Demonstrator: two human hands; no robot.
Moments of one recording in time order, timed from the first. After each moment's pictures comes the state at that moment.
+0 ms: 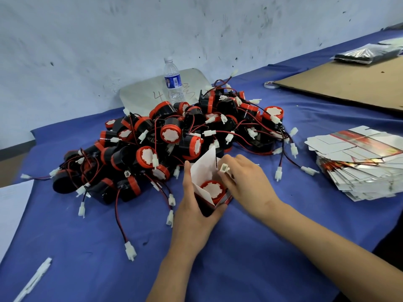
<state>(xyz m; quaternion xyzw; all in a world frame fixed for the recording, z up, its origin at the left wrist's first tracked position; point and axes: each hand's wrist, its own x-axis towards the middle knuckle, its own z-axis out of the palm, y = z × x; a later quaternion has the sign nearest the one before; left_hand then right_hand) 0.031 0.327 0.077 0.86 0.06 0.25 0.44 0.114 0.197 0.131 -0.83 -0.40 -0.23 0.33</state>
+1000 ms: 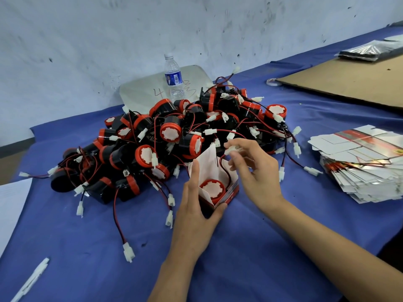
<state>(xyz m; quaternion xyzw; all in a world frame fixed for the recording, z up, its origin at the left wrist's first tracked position) 0.030 0.323 0.081 0.87 0.03 0.27 0.40 0.128 0.197 0.127 -0.69 -0.33 -0.23 0.61</state>
